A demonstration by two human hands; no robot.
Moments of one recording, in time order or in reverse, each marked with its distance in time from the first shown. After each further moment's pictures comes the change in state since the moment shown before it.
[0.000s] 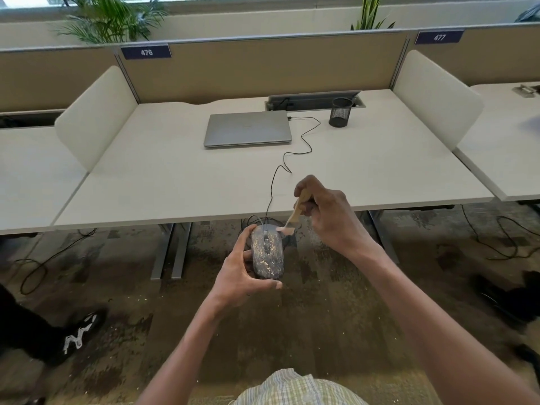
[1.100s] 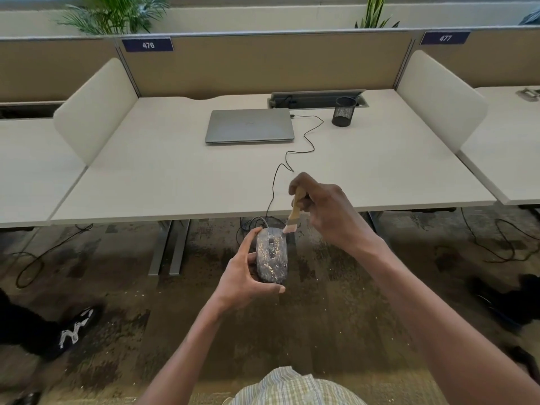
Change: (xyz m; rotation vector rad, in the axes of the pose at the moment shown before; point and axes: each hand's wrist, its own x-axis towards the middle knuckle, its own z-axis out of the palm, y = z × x) left_hand 0.004 -0.008 0.002 0.010 -0.030 -0.018; right_hand 0.016 0.001 0.002 -0.071 -0.080 -0.073
